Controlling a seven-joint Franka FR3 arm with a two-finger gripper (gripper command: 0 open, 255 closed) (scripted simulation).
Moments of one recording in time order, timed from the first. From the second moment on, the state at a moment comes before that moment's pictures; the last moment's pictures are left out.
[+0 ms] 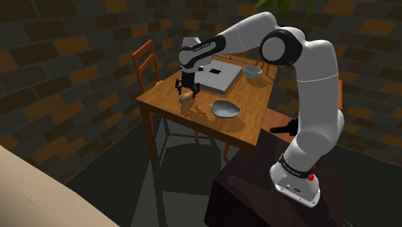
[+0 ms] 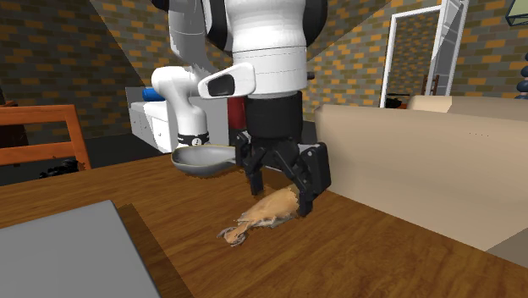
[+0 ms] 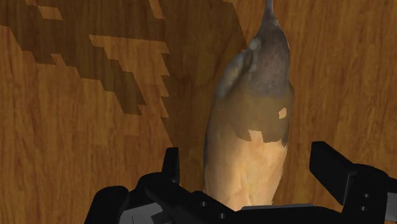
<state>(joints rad) -0.07 0.53 0.06 -1.62 0.10 2.09 1.12</state>
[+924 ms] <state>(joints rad) -0.07 0.53 0.06 -1.63 0.10 2.10 1.12</state>
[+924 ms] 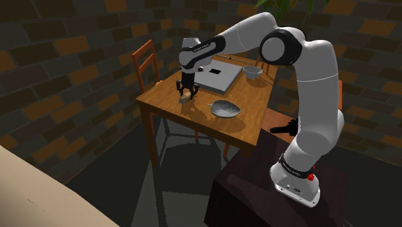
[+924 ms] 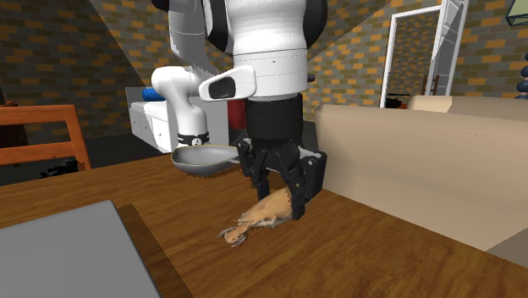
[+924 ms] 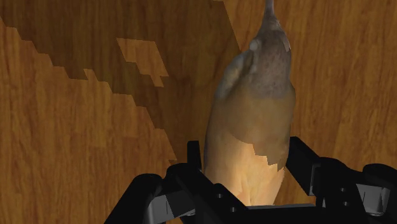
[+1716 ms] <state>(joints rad) -0.07 0.48 0.06 -1.59 0.10 2.02 1.12</state>
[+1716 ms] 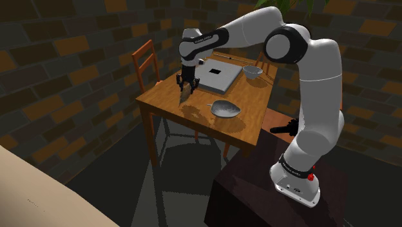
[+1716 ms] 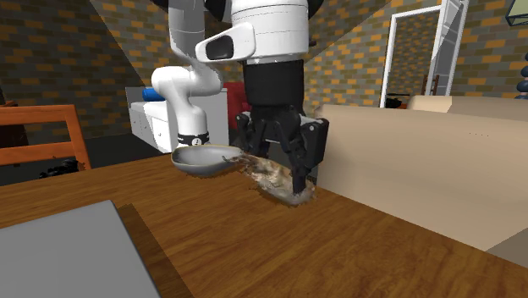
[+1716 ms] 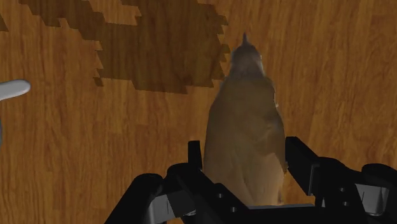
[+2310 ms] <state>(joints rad) -0.07 0.44 0.06 -1.53 0.10 1.92 1.13</state>
